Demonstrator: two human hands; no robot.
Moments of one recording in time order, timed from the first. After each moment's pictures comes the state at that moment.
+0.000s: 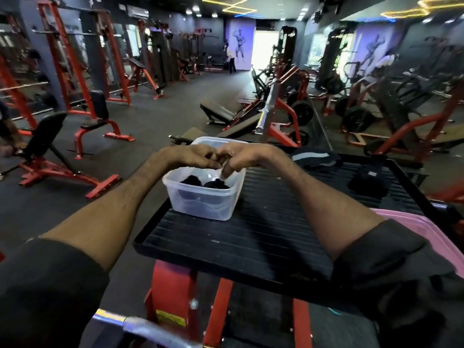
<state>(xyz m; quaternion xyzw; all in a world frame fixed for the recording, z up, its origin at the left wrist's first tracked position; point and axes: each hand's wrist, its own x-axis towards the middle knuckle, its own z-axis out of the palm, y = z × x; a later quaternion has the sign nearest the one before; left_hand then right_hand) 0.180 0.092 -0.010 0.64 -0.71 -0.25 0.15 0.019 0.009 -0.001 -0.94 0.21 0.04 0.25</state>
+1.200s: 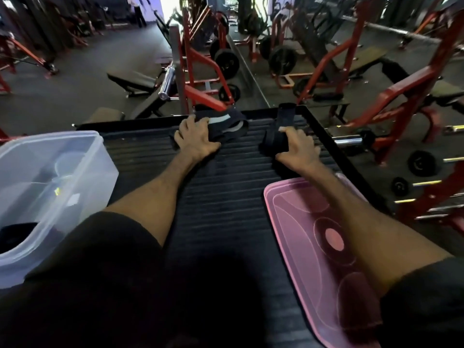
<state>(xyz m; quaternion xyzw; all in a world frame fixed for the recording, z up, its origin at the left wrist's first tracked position) -0.068 -0.195 -0.140 0.75 -0.63 -0.05 0.19 -0.329 -0.166 -0.142 -0.70 0.66 -0.23 0.15</state>
